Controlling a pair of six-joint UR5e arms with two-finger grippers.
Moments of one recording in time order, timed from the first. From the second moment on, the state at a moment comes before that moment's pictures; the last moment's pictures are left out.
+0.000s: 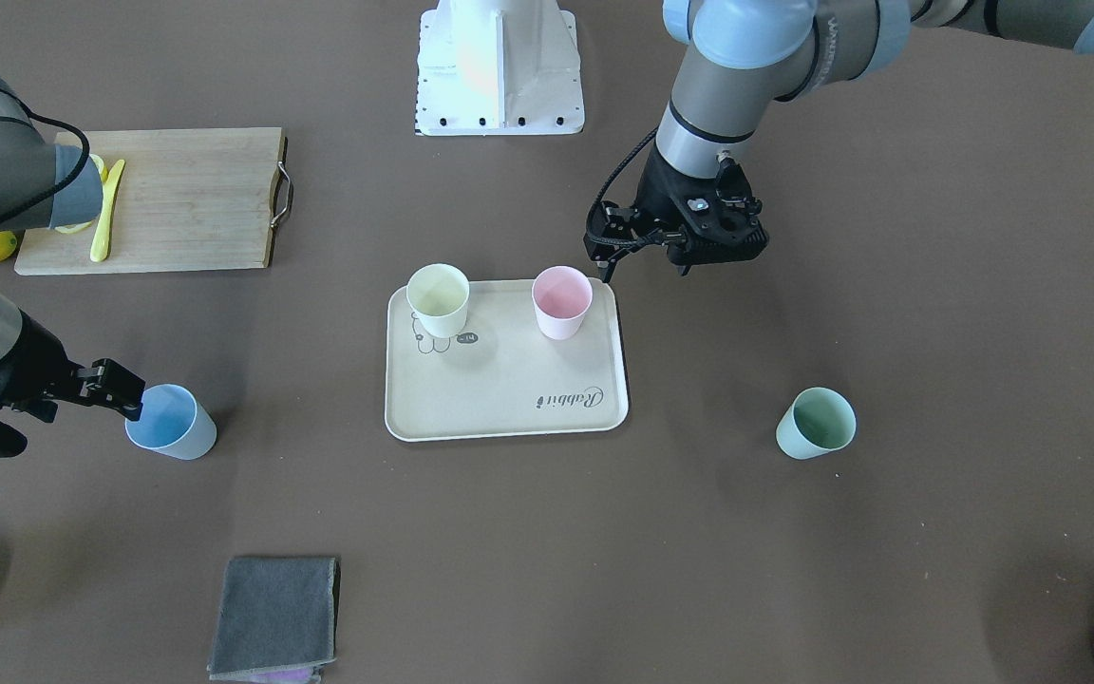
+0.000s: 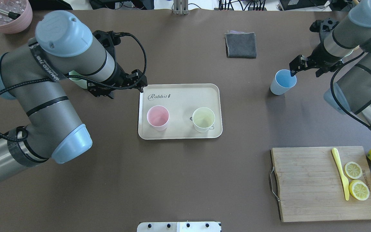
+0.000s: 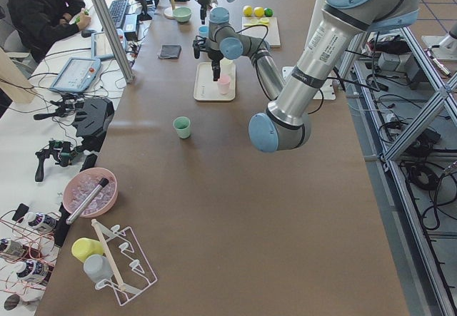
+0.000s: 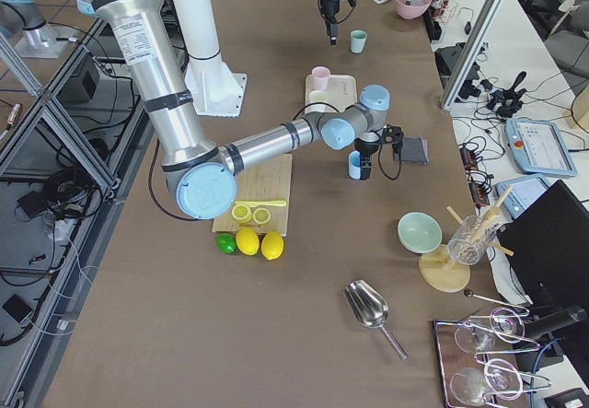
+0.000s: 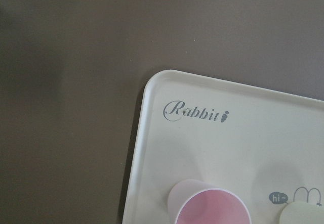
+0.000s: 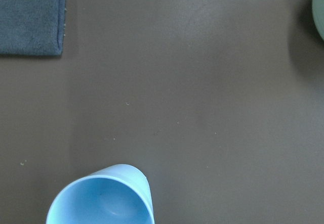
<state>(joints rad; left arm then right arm) -0.72 -2.18 -1.86 -1.53 -1.99 -1.27 1.01 -1.21 1.54 -1.34 2.17 0.79</state>
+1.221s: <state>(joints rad) -0.74 -2.18 -1.85 -1.53 -1.99 -1.26 0.96 -1.18 1.47 -1.23 2.14 0.87</state>
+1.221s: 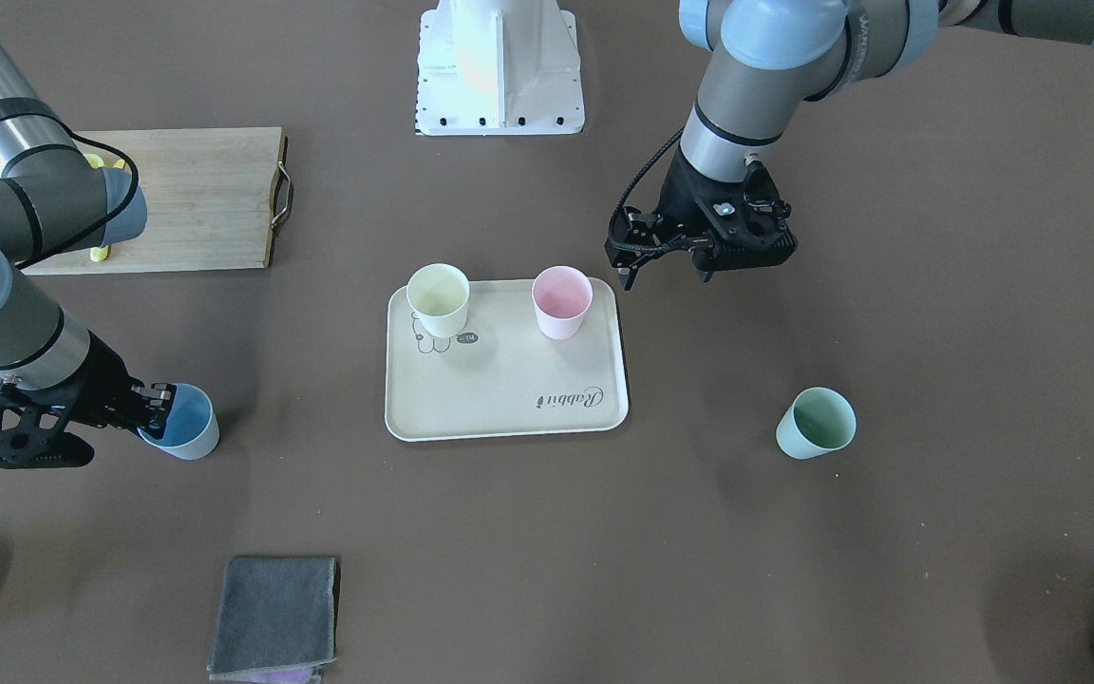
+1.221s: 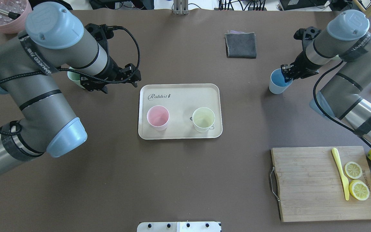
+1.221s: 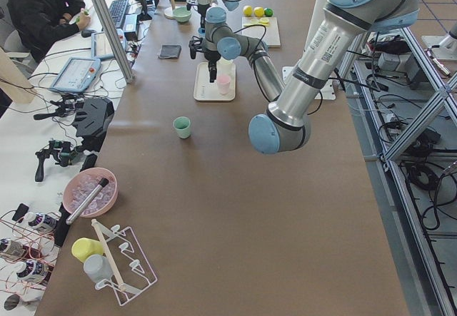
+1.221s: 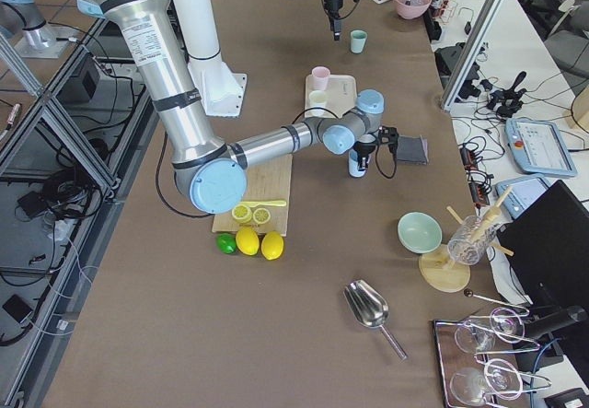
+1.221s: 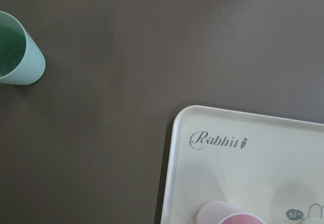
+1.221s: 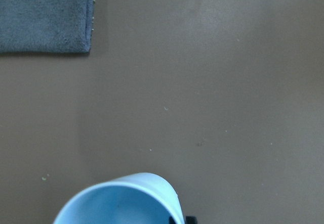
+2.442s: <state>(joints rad) -0.97 -2.08 -1.80 -1.53 -2.09 -0.86 0.78 -0.87 1.51 -1.40 2.05 1.24</state>
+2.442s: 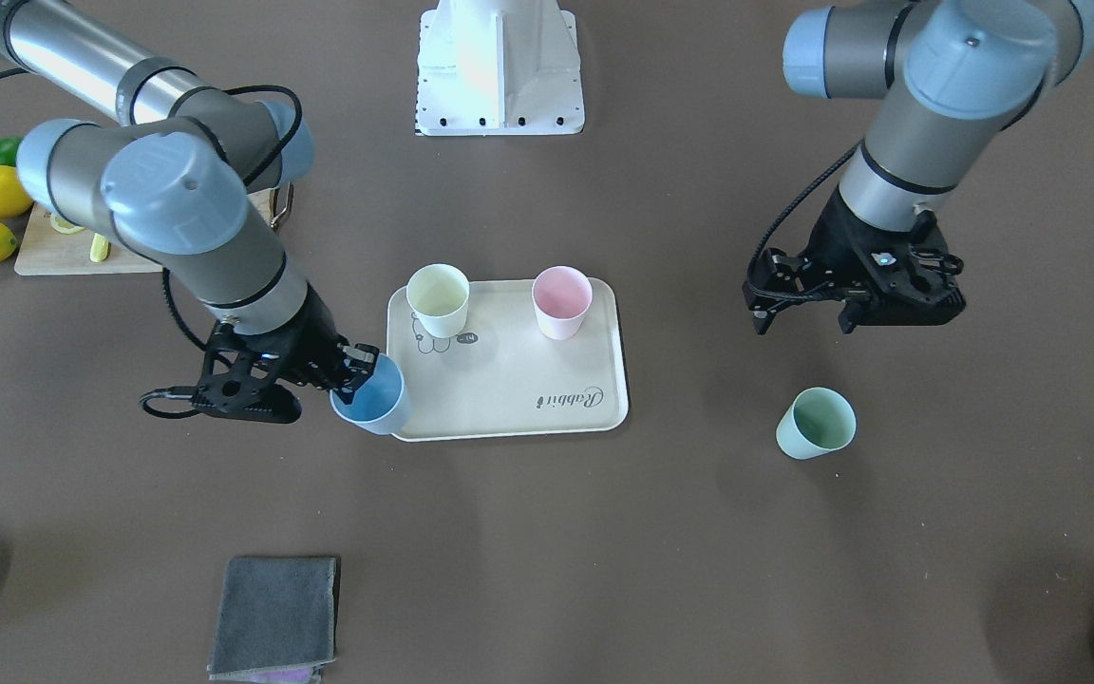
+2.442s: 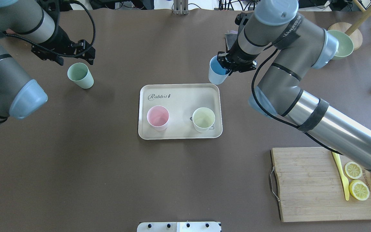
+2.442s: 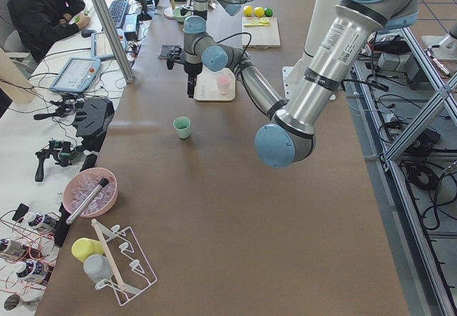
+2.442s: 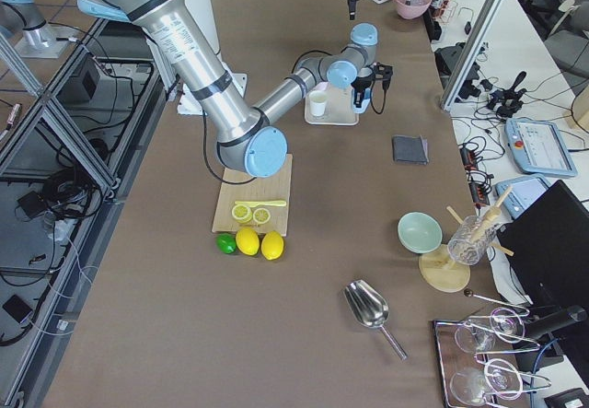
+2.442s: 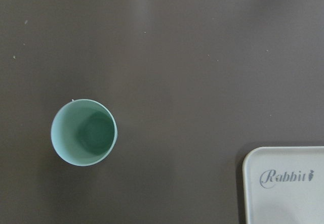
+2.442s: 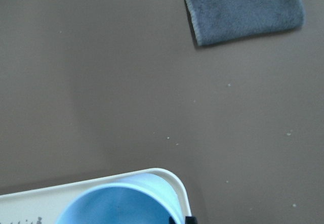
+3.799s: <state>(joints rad) -1.05 -2.07 -1.73 -1.55 -2.11 -0.76 0.66 -0.83 1.41 -1.39 1.95 1.34</state>
